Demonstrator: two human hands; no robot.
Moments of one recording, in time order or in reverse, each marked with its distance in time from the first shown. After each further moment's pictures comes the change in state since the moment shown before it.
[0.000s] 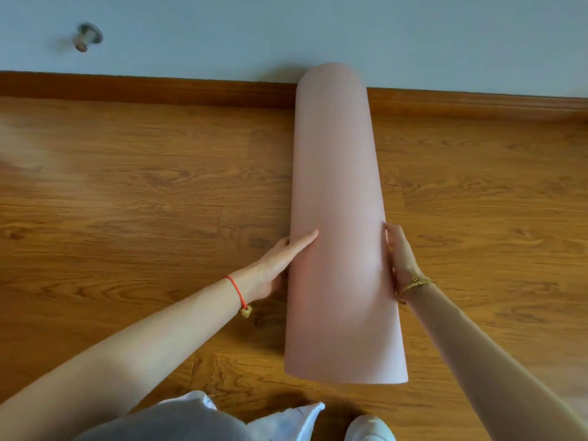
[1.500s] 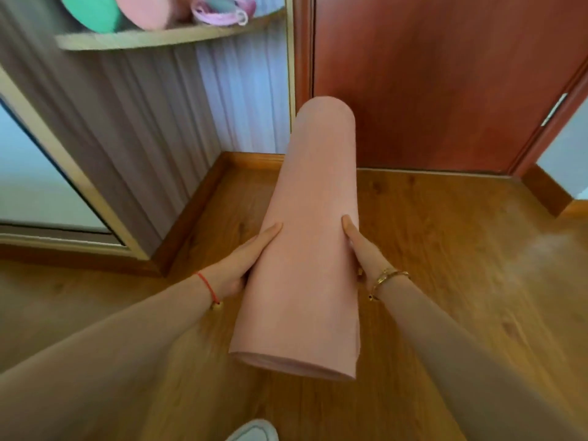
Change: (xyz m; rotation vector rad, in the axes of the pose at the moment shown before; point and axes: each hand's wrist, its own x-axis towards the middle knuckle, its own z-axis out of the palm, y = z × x) left_hand -0.476 -0.327 -0.333 -1.133 1.380 0.370; right_hand -0.428 0.107 0.641 -1.027 -1.428 -0.295
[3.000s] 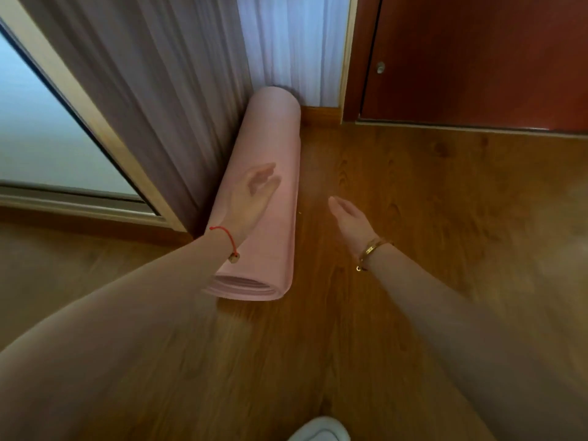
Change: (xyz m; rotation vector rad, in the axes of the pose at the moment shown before) left_hand 0.110 -0.013 -0.150 0.357 0.391 0.565; right_hand 0.082 0.026 0.164 -0.131 -0.075 -0.128
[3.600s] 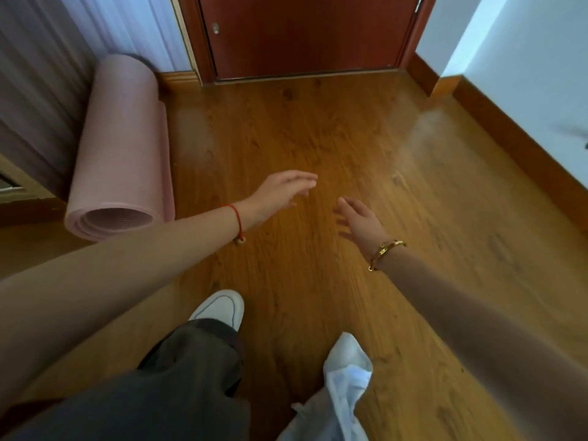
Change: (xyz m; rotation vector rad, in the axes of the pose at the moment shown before) left_hand -0.260 0.151 0.186 -0.047 -0.902 -0.091; right_hand -0.271 0.138 -0.227 0.039 0.359 0.071
